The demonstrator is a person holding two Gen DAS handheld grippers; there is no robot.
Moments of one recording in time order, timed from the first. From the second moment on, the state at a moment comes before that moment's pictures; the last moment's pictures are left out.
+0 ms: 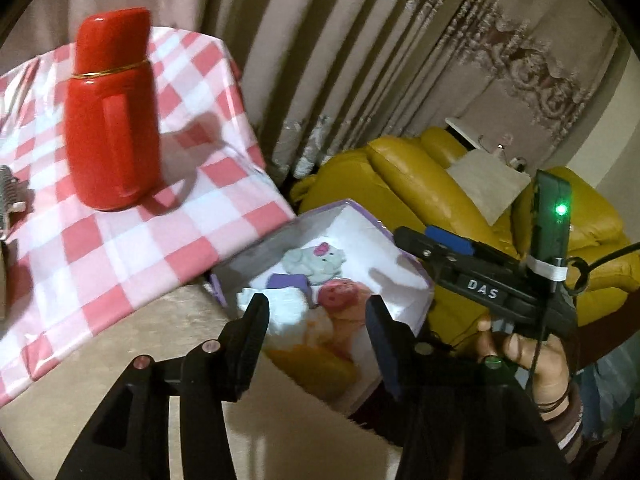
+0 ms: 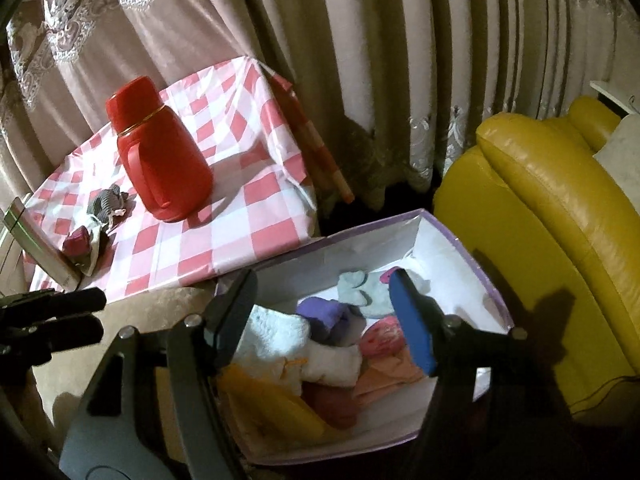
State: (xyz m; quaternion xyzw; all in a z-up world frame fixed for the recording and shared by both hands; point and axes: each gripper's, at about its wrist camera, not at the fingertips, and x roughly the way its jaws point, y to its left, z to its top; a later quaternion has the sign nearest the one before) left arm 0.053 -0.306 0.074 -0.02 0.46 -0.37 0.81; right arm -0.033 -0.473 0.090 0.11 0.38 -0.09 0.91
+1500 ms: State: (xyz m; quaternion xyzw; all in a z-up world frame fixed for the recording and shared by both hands) left arm 0.043 0.084 0.011 -0.23 0.44 0.00 0.87; right arm 0.089 -0.163 0.075 -0.18 0.36 0.22 0.89
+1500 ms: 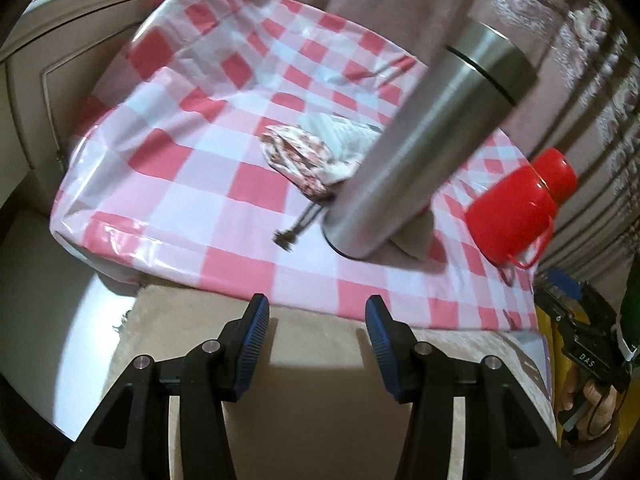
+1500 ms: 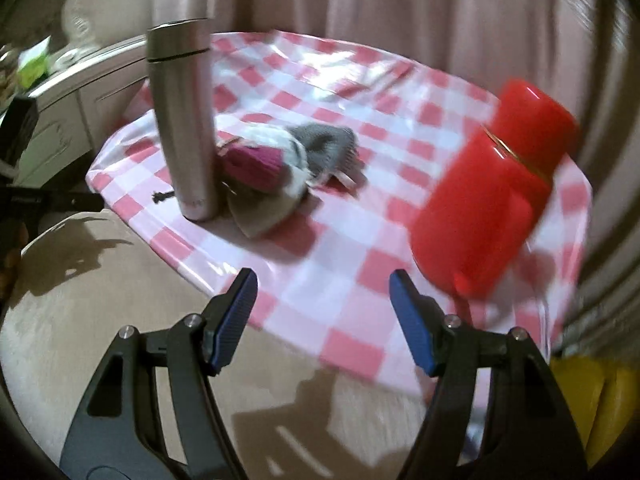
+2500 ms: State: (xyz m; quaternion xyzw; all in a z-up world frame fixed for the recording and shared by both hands) left arm 0.107 0.151 -0.019 -0.31 0.45 0.05 0.83; right arm 0.179 -0.043 0.004 -0.44 0.22 0.39 0.78
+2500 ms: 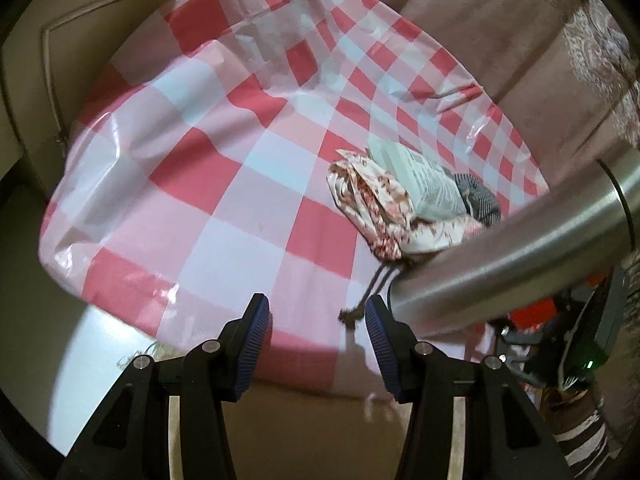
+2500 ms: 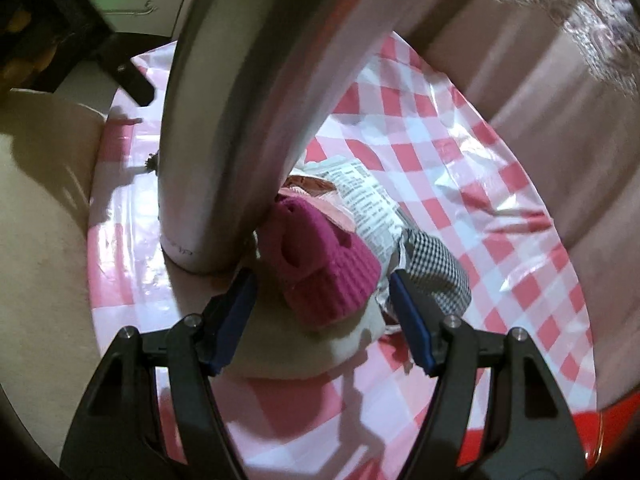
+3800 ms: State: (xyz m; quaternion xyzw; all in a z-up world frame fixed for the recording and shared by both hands) left arm 0.252 0.131 -0.048 -0.24 0.48 0.00 0.84; right arm 0.205 -0.086 0.024 -0.22 0.31 0.31 0.87
